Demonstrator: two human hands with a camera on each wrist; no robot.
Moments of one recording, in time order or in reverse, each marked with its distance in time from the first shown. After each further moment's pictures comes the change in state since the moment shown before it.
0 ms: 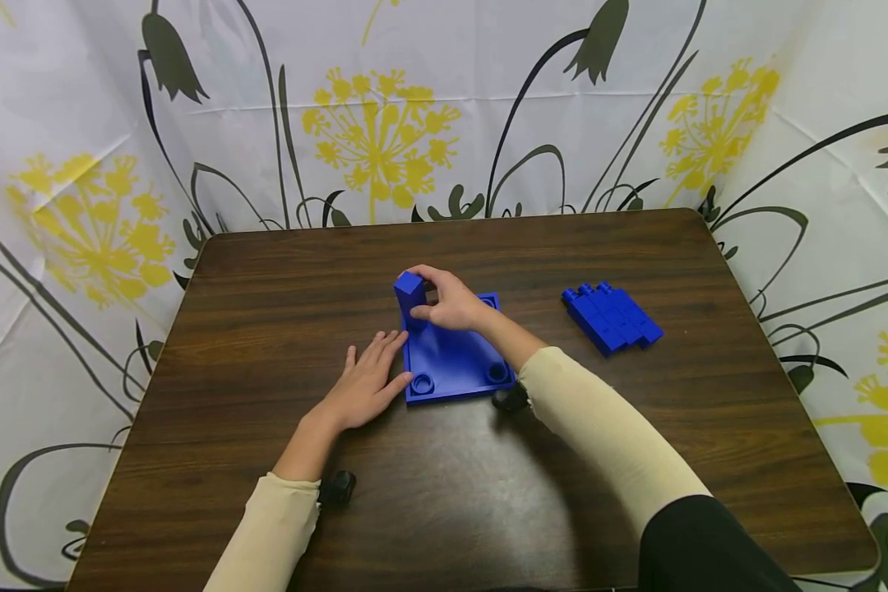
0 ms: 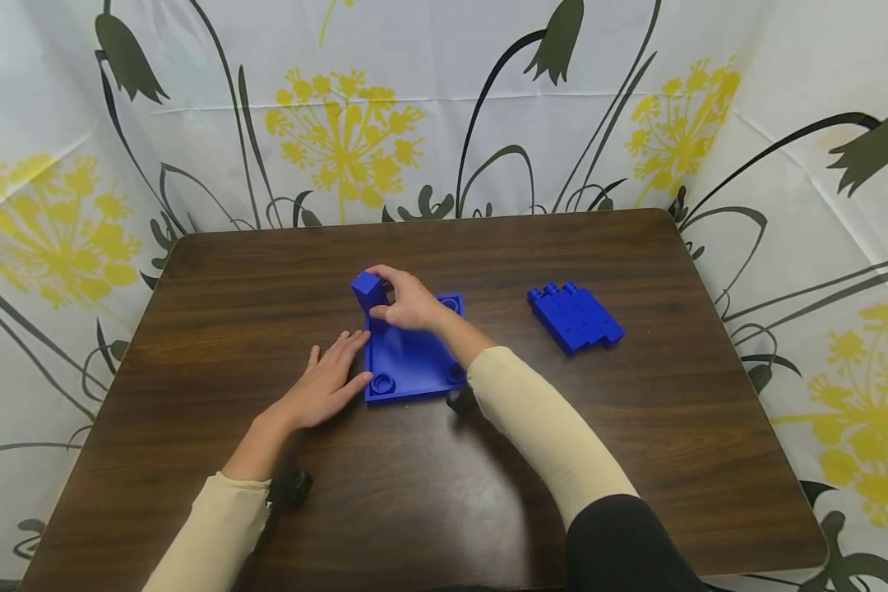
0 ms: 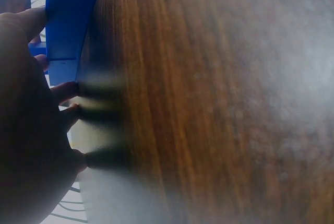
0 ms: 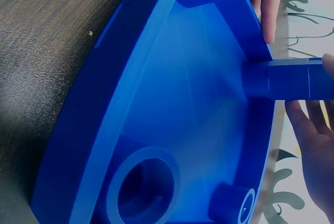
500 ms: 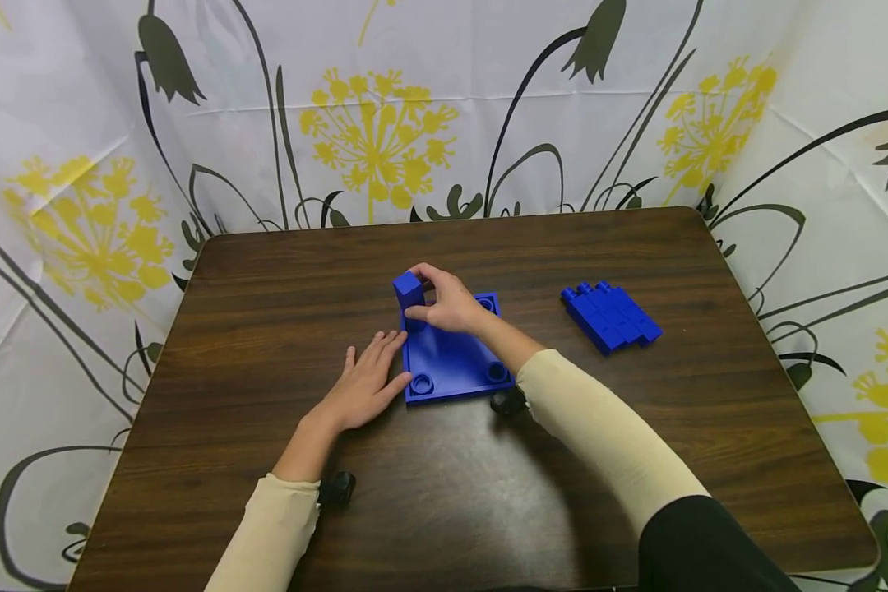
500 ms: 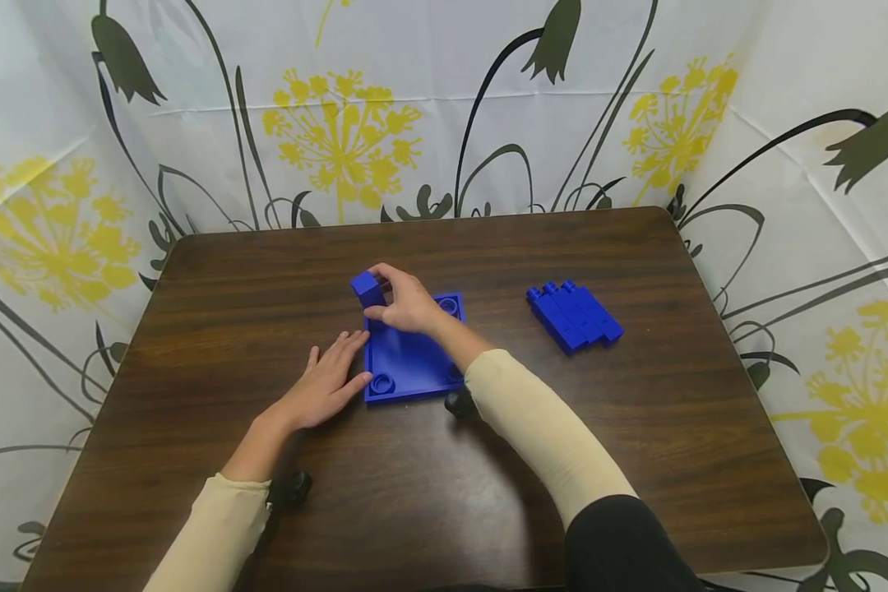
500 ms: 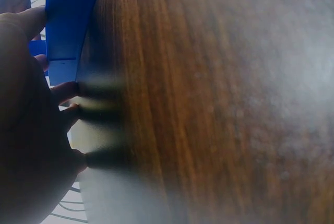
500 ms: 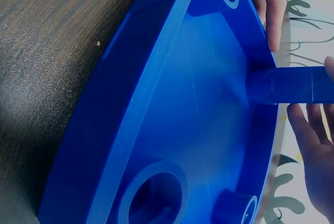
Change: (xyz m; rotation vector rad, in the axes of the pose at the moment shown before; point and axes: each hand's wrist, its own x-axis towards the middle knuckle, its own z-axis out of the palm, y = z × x) left_hand 0.000 -0.001 0.001 -0.001 -0.006 -0.003; right_hand -0.002 -0.001 0.006 -0.054 0.101 0.033
